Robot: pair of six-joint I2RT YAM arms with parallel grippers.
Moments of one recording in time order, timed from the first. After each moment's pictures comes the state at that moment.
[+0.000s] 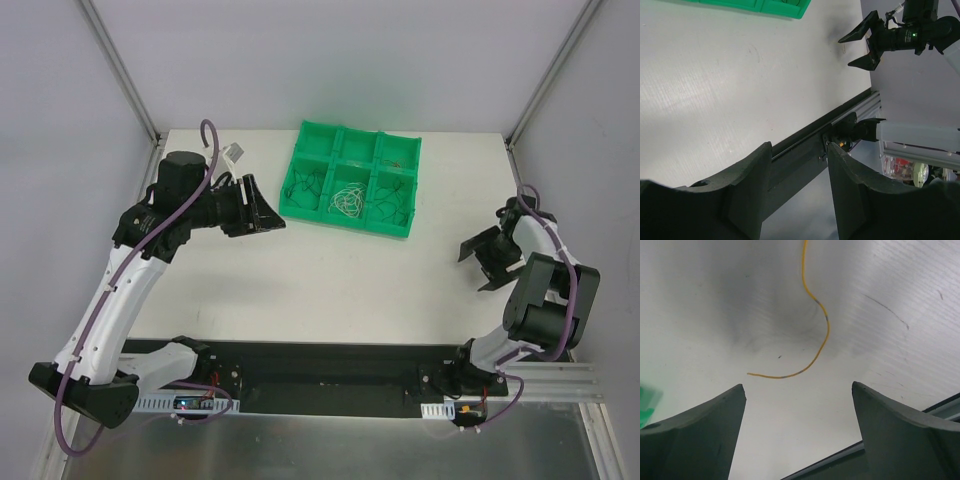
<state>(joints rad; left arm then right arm) -0.37 1.08 1.35 -0.88 0.53 -0.63 -0.29 1.56 1.01 -0.90 -0.01 0.76</state>
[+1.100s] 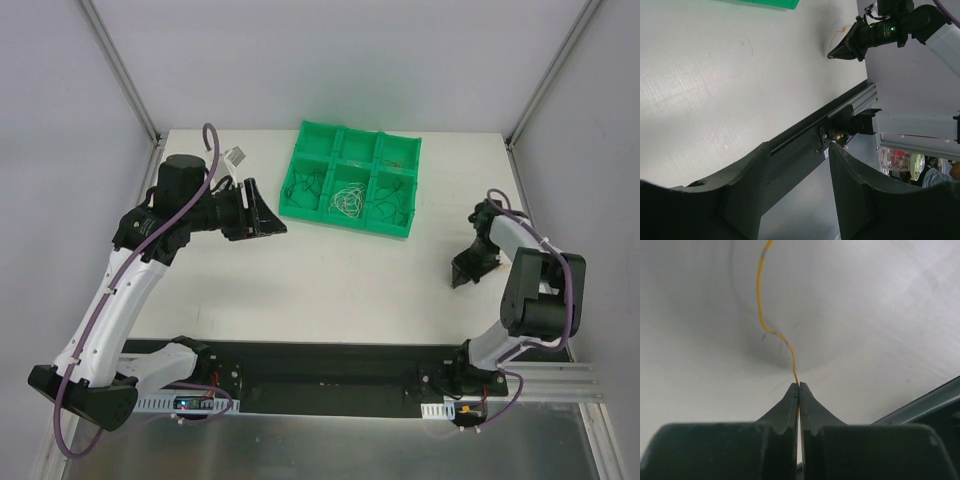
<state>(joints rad) -0.37 1.07 1.33 -0.87 0.57 -0.63 -0.18 1.63 0.99 -0.95 0.07 0.87</state>
